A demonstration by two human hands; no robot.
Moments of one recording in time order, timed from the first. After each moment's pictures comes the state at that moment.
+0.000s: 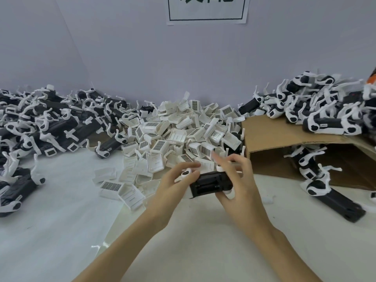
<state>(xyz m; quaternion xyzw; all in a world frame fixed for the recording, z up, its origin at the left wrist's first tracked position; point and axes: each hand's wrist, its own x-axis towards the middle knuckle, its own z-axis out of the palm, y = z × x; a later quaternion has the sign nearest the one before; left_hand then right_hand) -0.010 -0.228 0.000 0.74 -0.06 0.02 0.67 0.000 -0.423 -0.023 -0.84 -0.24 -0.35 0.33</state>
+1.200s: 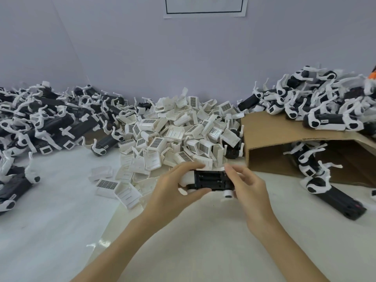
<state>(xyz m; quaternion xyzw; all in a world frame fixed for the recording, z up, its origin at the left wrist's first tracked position) -0.008 -0.226 -0.011 0.83 -0.21 0.18 0.49 0.002 -0.425 -0.019 -0.68 0.07 -0.10 0.72</state>
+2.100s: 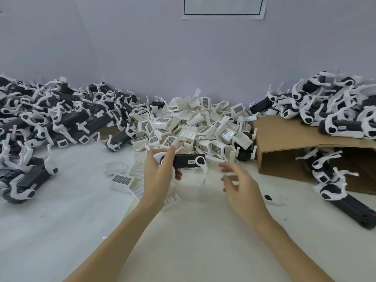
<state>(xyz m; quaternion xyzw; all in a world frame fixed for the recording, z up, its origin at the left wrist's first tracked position) 0.024 -0.194 -0.006 0.62 0.08 0.20 0.75 0.015 -0.402 -0.025 -0.85 -0.09 -0.14 0.51</state>
